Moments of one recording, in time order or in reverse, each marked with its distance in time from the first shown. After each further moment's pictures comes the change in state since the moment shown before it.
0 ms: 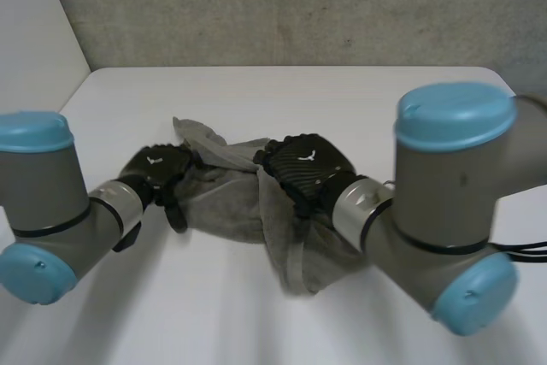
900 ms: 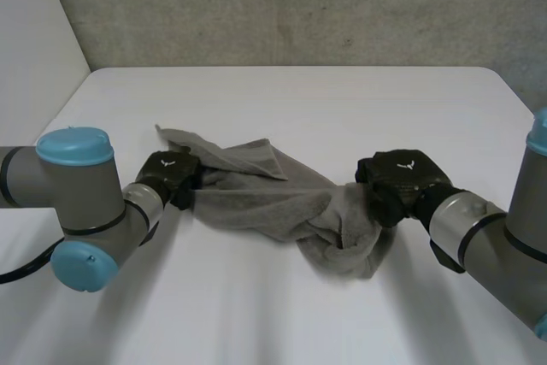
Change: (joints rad) left arm -0.042 -0.180 0.116 0.110 -0.079 -0.006; right arm -0.311 -0.236 0.383 -0.089 -0.076 0.029; left_hand 0.948 0.965 0.928 0.954 0.981; right_hand 1.084 1.052 1.039 1.064 1.093
